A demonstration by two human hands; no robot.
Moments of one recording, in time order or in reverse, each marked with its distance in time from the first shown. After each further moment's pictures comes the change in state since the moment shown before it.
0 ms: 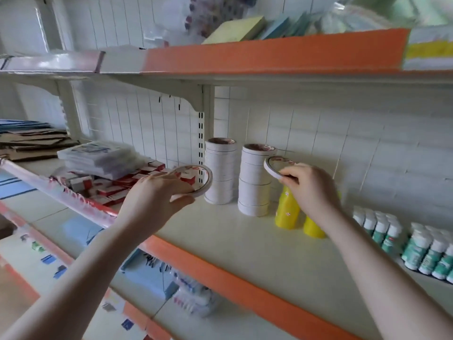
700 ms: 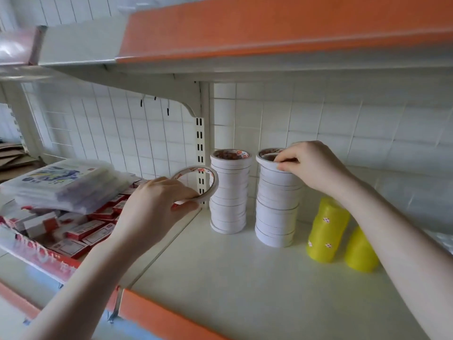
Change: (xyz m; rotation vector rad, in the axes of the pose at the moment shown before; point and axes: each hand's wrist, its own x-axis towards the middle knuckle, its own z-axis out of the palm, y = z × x) left_hand 0.073 -0.094 0.055 -0.117 -0.009 0.142; right_hand 0.118 -0.007 0.059 -0.068 -0.226 0.015
